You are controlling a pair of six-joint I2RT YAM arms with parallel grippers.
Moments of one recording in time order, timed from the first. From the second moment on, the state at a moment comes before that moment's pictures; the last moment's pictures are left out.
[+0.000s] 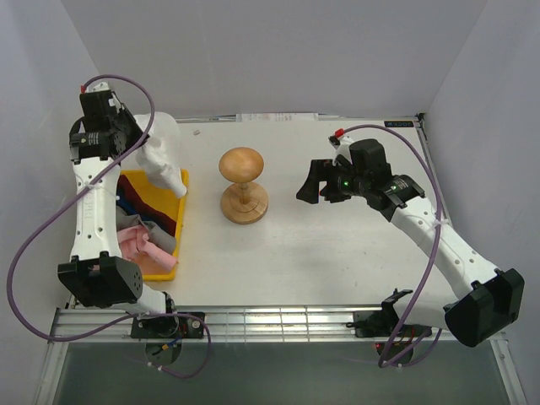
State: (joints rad) left arm 0.14 1.48 1.71 -0.84 0.00 -0.39; right arm 0.52 1.22 1.15 -0.55 -0.34 0.38
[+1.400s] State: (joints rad) left arm -0.05 1.37 1.55 -0.37 0.71 -0.67; right arm 0.52 1.25 1.20 -0.54 -0.36 0.42
